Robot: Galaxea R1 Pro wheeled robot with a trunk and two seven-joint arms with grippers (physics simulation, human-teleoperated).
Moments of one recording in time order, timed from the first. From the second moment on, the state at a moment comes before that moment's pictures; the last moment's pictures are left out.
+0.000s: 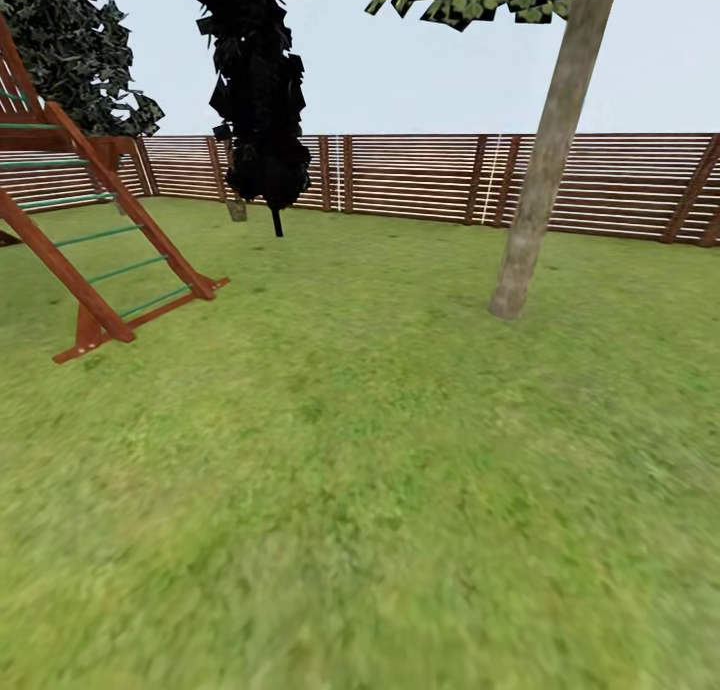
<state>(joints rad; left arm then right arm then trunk) 0.01 -0.02 0.00 -0.06 0.00 0.00 0.00 -0.08 -0.02 0.00 -0.05 0.00 -0.09 -0.02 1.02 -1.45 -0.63</state>
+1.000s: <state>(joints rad) 0.01 -0.02 0.00 -0.06 0.00 0.00 0.00 -0.08 -0.02 0.00 -0.05 0.00 -0.09 -0.02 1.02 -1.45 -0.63</state>
